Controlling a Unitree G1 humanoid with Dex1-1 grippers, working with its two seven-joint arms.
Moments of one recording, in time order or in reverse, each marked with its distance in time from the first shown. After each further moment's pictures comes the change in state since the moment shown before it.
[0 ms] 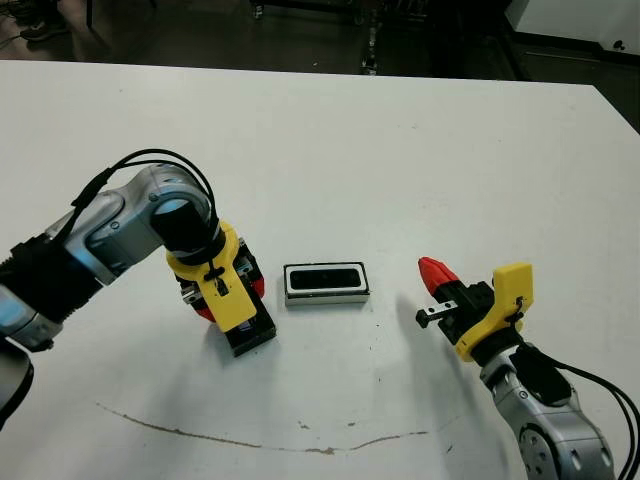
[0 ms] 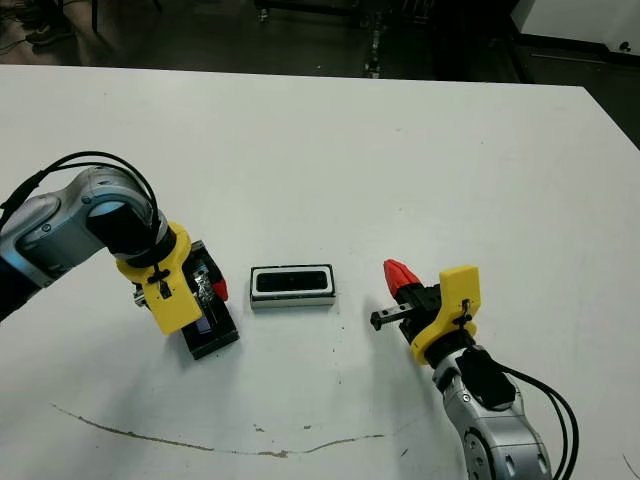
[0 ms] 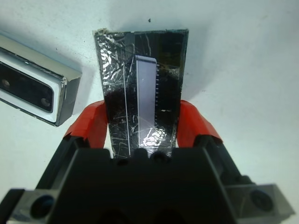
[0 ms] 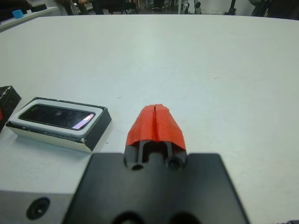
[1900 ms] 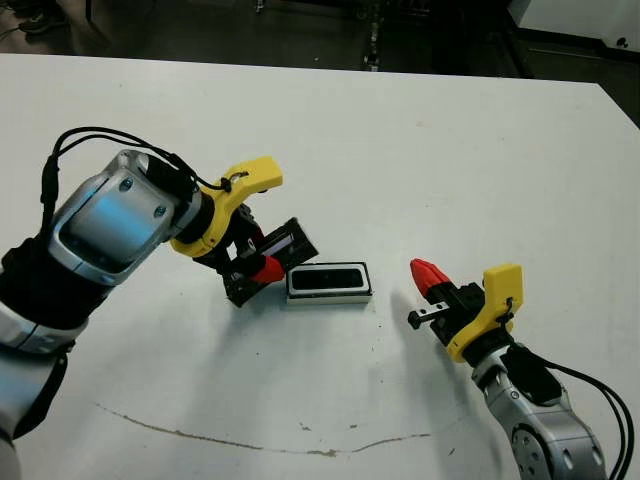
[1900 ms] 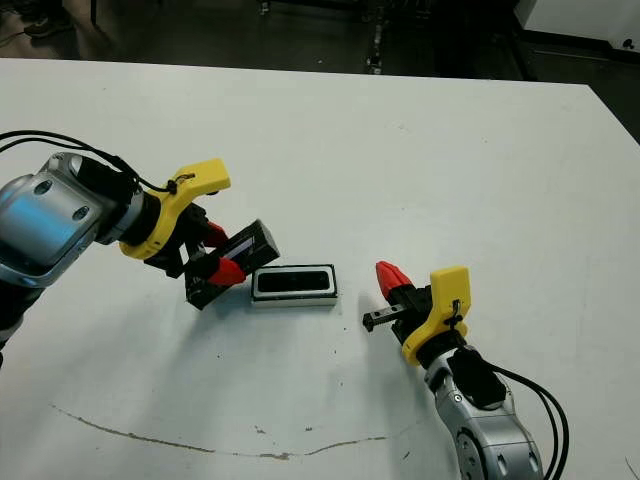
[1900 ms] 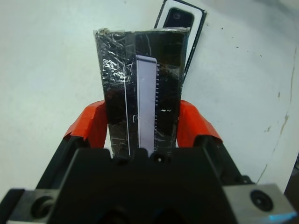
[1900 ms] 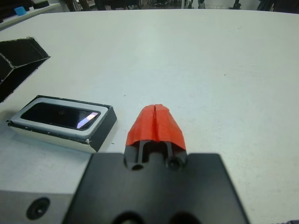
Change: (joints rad) left arm 0.057 -0.109 0.315 -0.355 -0.422 1.732 0.518; right arm -0.002 0.010 0.021 0.004 0.000 0.000 -0.012
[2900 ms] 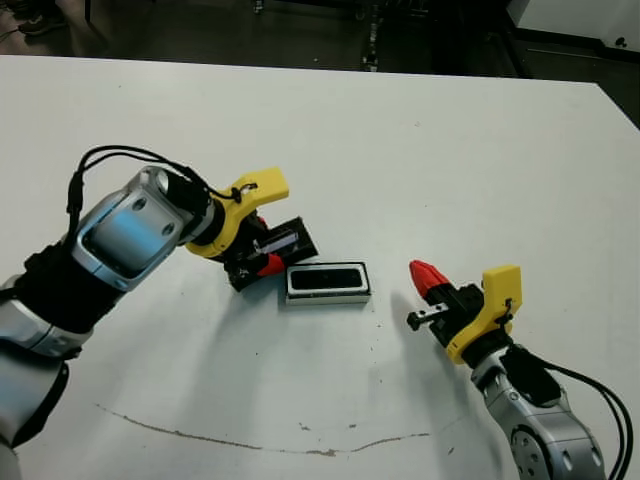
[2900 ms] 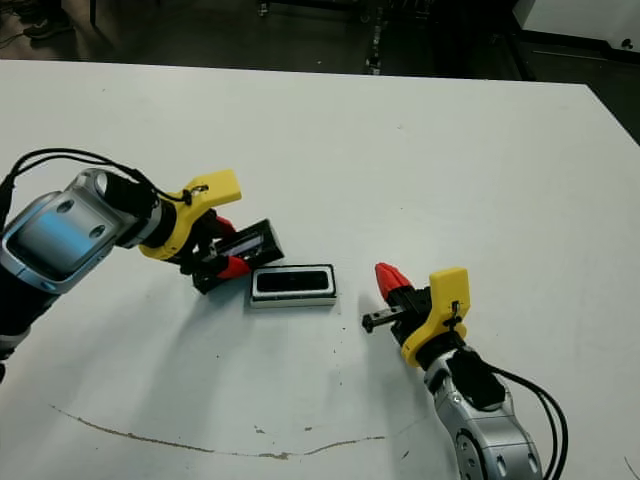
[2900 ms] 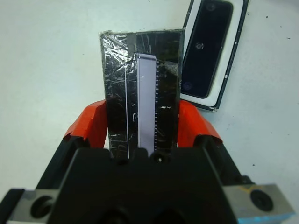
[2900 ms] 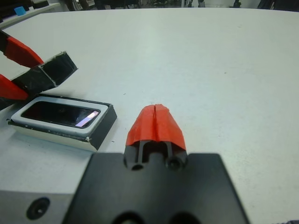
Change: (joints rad) left arm 0.025 -0.016 -0.095 0.132 0.013 -0.288 0.111; right arm 0.004 0.000 0.002 0.002 -0.002 -0.001 0.000
